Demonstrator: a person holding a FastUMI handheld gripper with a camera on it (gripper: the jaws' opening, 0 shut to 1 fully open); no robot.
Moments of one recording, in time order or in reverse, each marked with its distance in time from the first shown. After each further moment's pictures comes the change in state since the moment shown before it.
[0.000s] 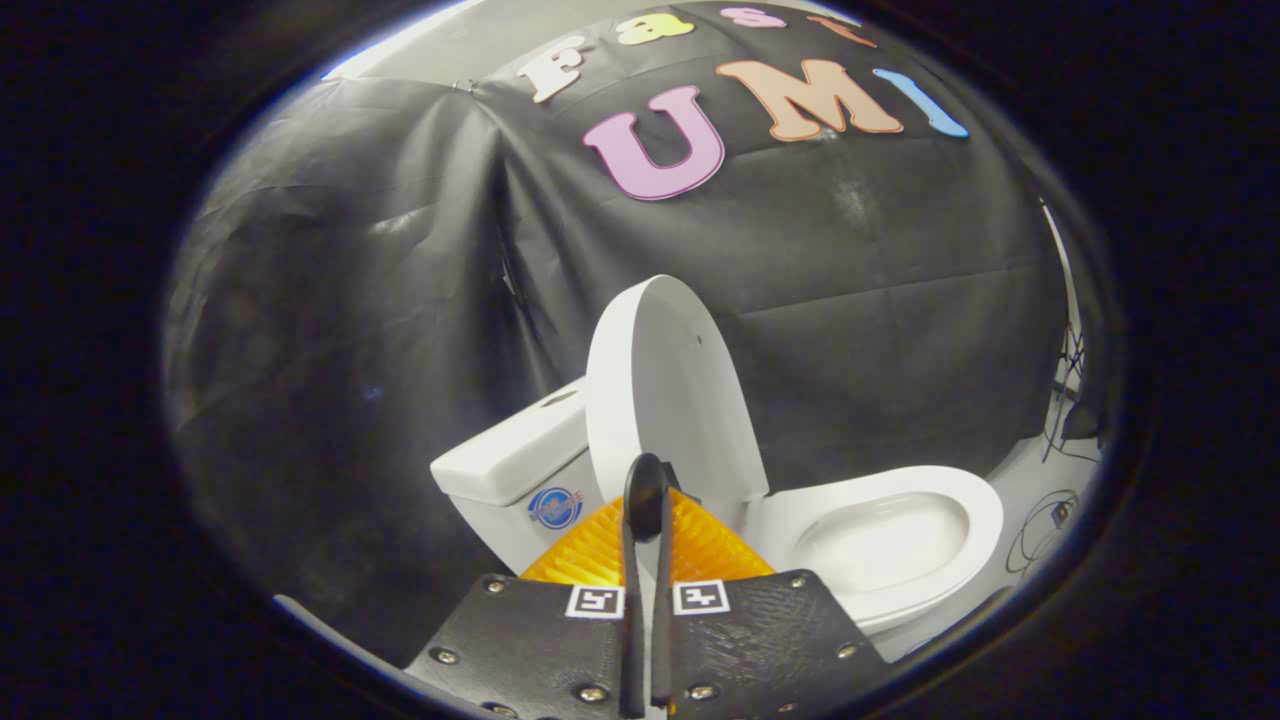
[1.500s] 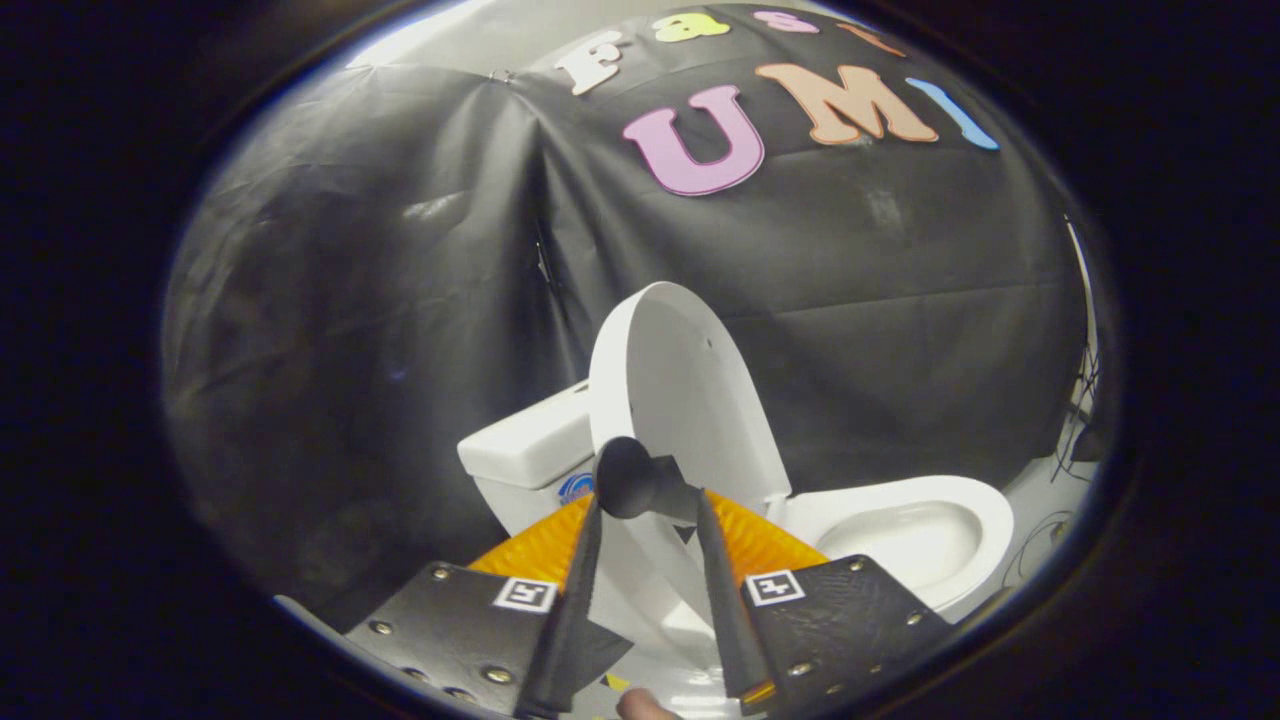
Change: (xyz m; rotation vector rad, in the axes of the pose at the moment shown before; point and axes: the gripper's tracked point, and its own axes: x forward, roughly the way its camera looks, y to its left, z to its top) arm -0.005 0.022 -0.008 -0.079 0.017 0.059
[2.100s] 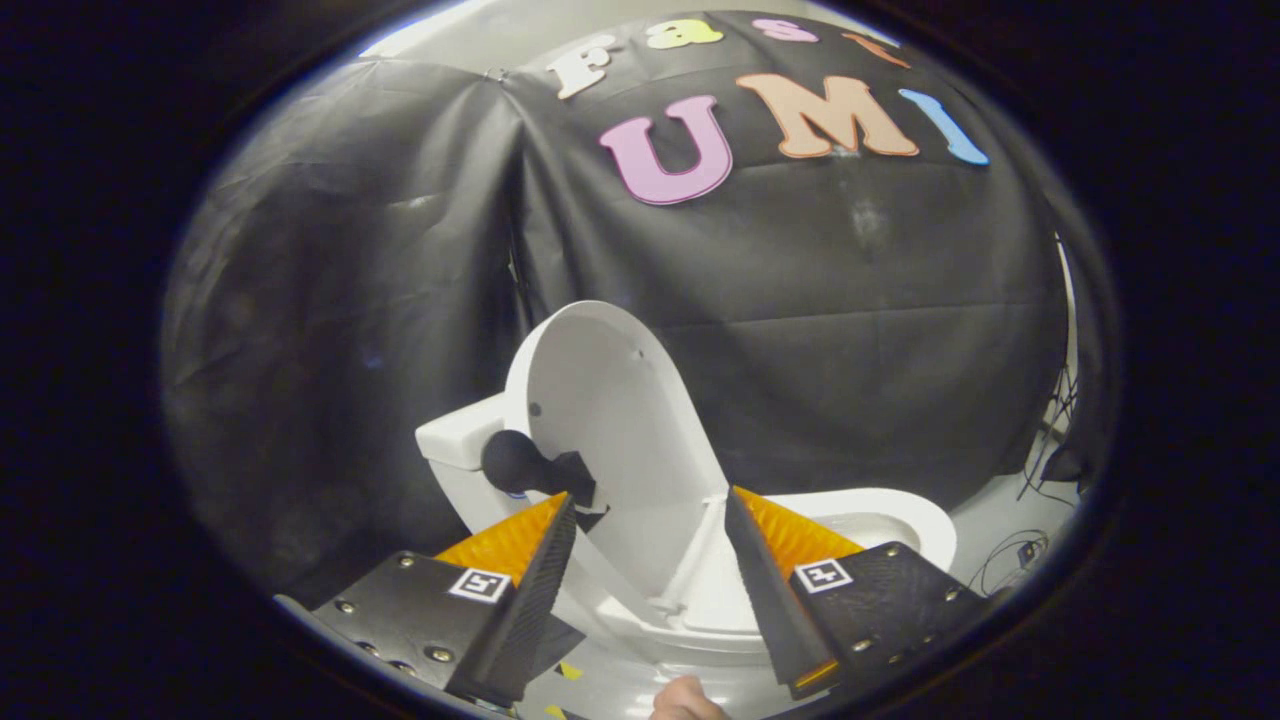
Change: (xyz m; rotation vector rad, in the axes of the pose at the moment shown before) arm -0.038 -0.072 0.014 -0.019 -0.012 -0.085
